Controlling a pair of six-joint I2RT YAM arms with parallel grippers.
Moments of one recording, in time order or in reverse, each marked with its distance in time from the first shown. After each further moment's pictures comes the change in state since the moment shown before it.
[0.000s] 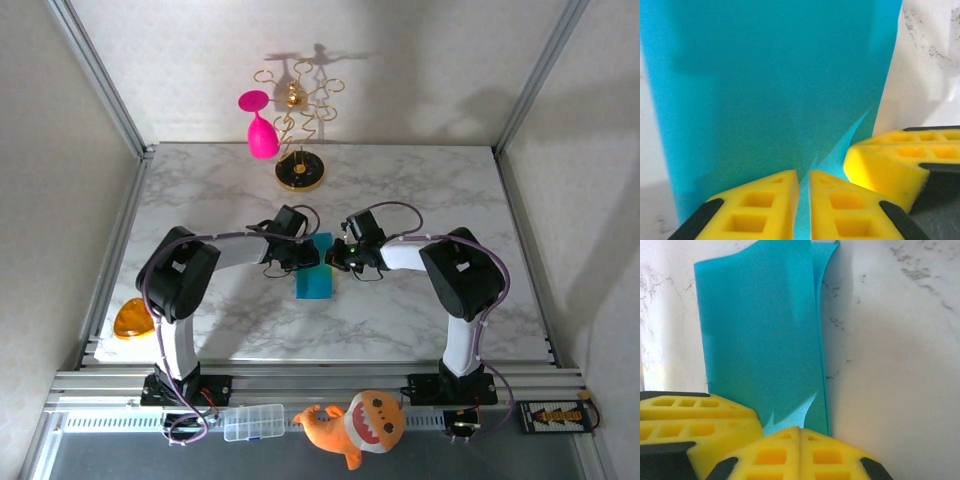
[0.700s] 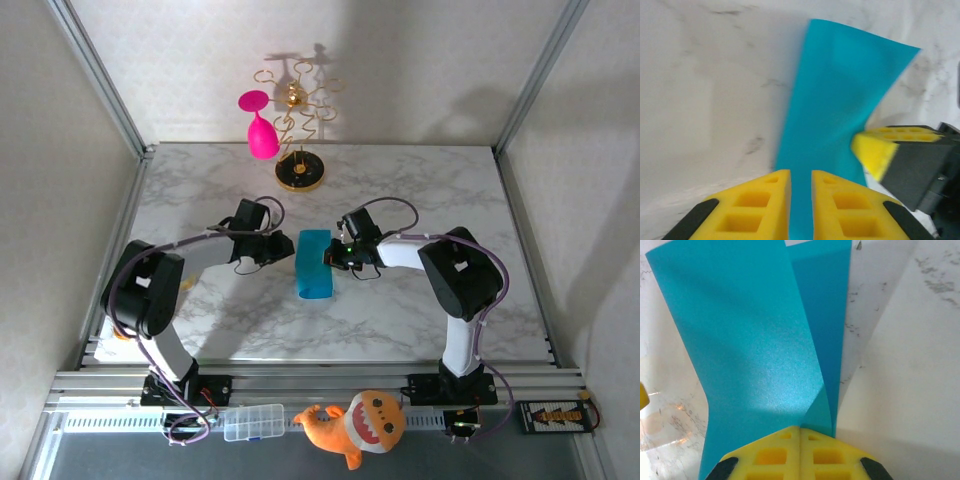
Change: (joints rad) left arm 0.151 -0.187 -0.134 0.032 0.108 -0.010; right arm 0.013 0.005 0.055 -0.084 0.035 -0.082
